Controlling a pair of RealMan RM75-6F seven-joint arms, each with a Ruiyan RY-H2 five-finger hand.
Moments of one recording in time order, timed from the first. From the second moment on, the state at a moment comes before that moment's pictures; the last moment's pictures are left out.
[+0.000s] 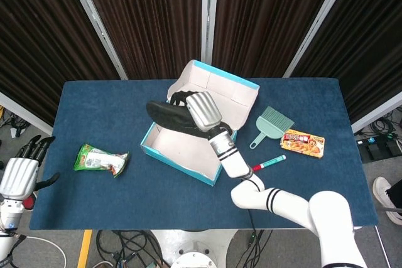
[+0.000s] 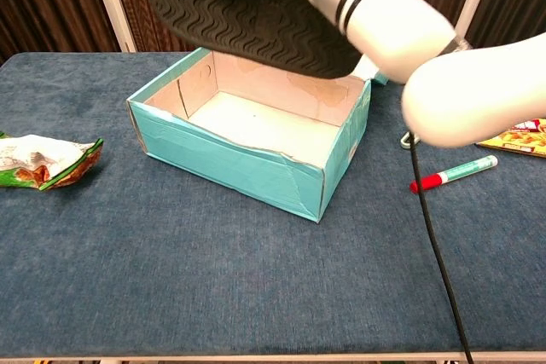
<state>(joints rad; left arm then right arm) -0.18 -1.33 -0.04 -1.15 1.56 1.51 -0.20 1.09 -1.88 0.44 -1.04 -1.25 1.06 0.05</state>
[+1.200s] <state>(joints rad) -0.20 -1.33 -0.03 -1.23 1.58 1.50 -0.13 0.60 -1.51 0.12 -1.20 -1.32 1.21 -0.10</state>
